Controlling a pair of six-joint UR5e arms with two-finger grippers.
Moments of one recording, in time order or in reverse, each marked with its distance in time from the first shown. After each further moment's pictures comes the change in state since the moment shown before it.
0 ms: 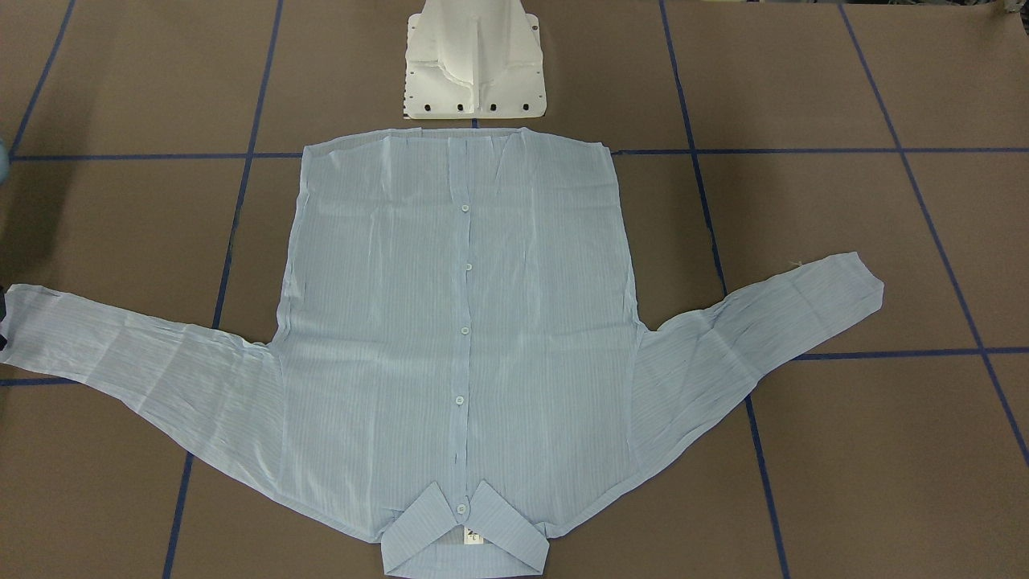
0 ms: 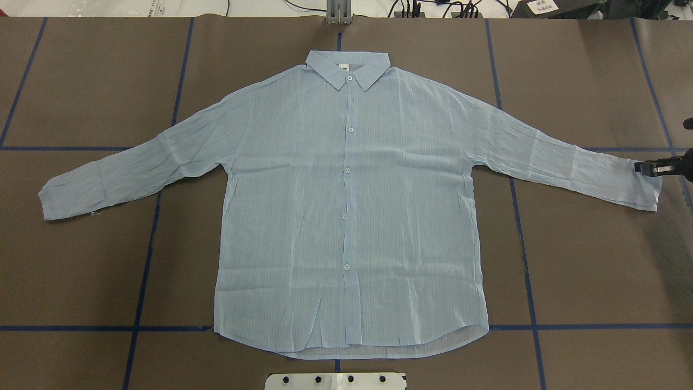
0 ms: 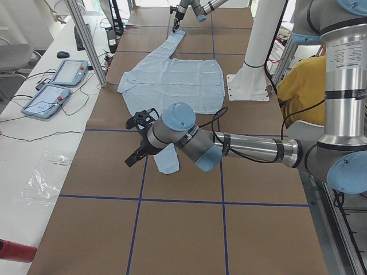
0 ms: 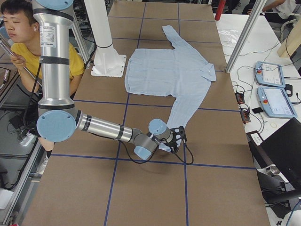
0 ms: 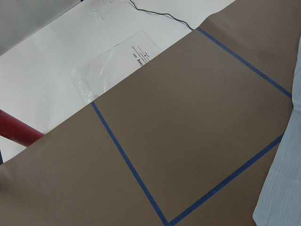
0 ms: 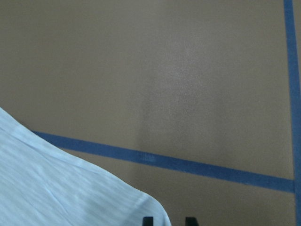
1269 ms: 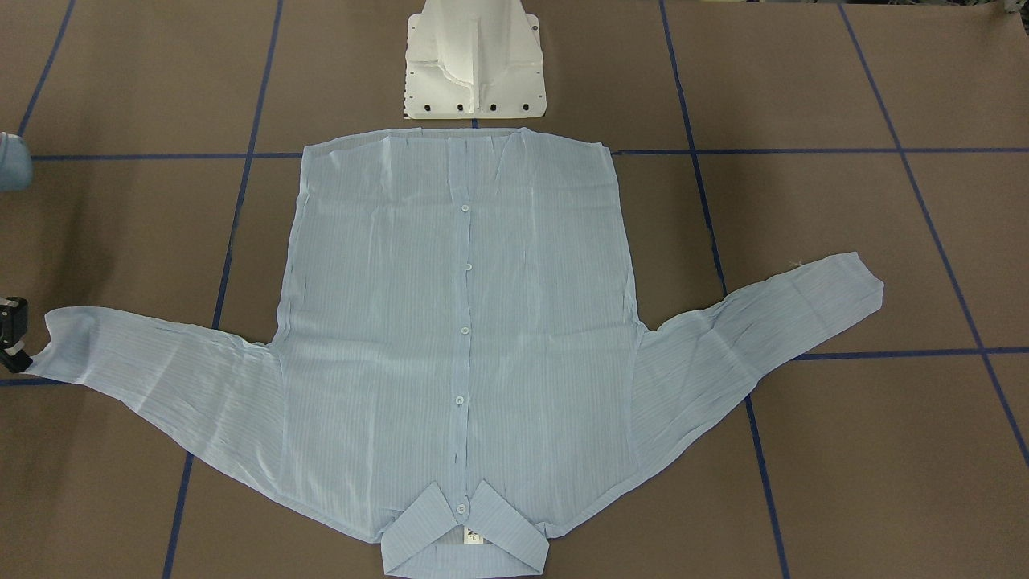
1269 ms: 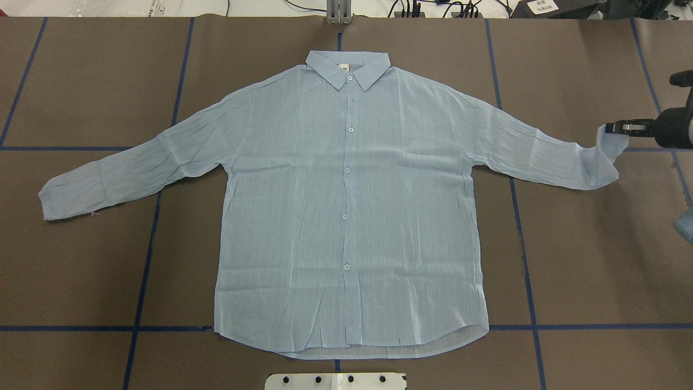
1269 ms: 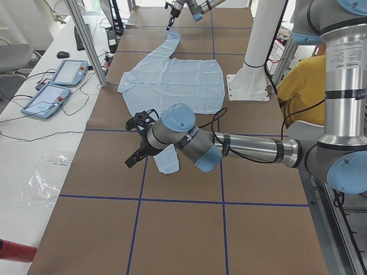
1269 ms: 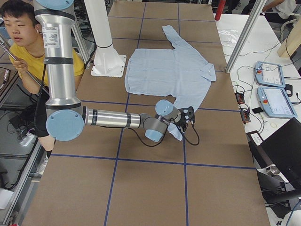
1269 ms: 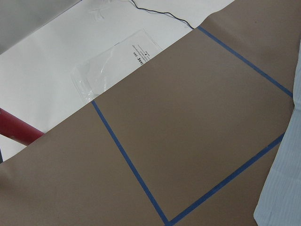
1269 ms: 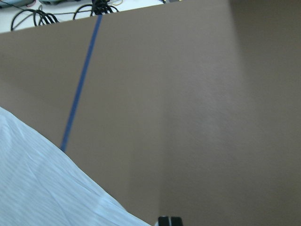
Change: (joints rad) left arm 0.000 0.000 0.020 -0.024 0.000 -0.002; right arm -0.012 0.102 0.173 -0.061 -0.013 0.330
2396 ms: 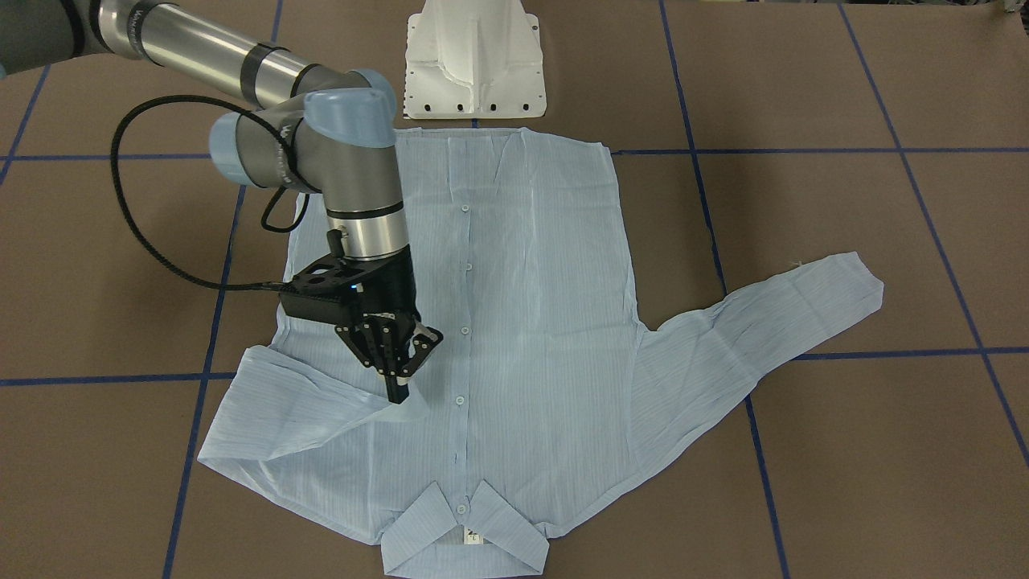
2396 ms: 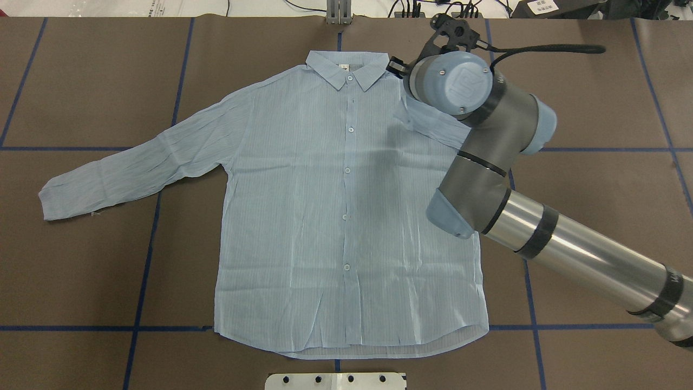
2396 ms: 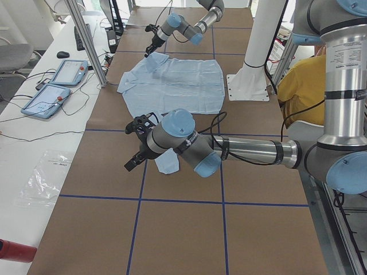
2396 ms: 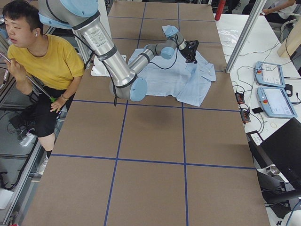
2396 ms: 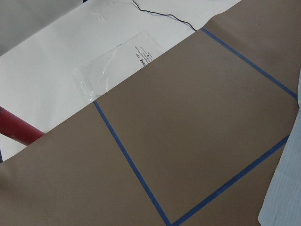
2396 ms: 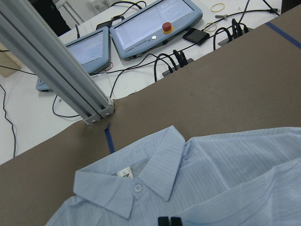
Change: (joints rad) left arm 0.000 -0.002 0.025 -0.034 0.000 -0.025; right arm -0.459 0.745 0.028 -0.818 -0.652 0.589
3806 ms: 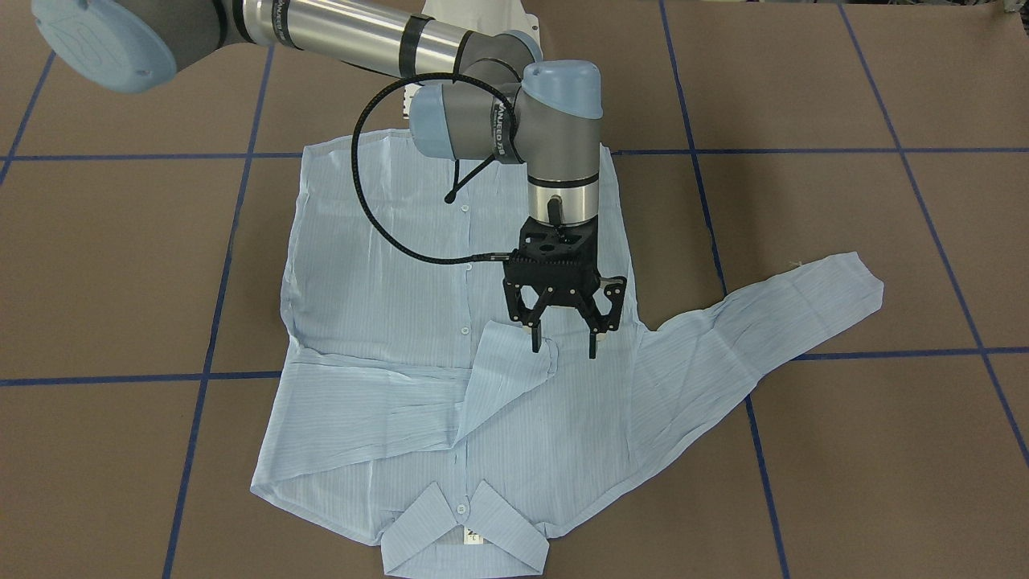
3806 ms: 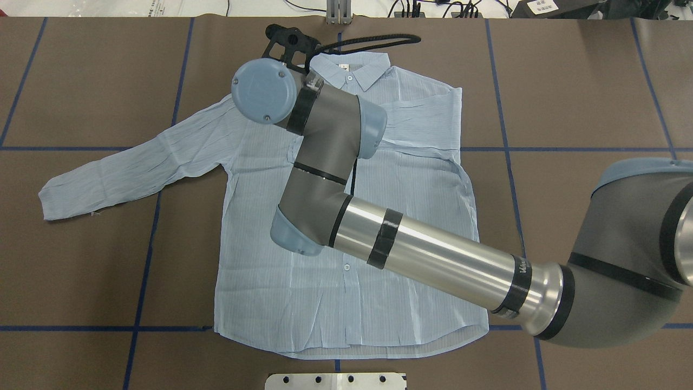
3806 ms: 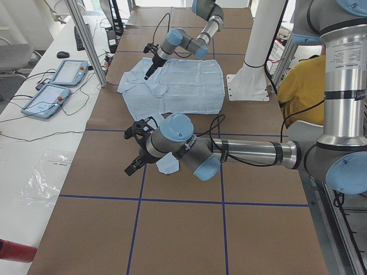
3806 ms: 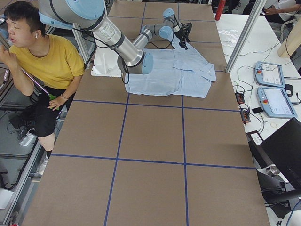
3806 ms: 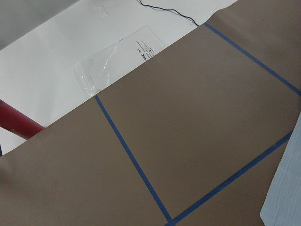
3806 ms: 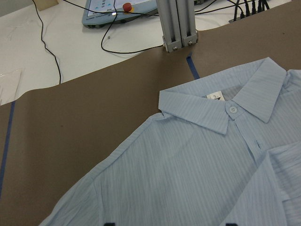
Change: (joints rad) left arm 0.000 -0.007 0.032 0.000 0.000 -0.015; right arm -0.062 0.317 -0.288 -0.107 0.072 -0.102
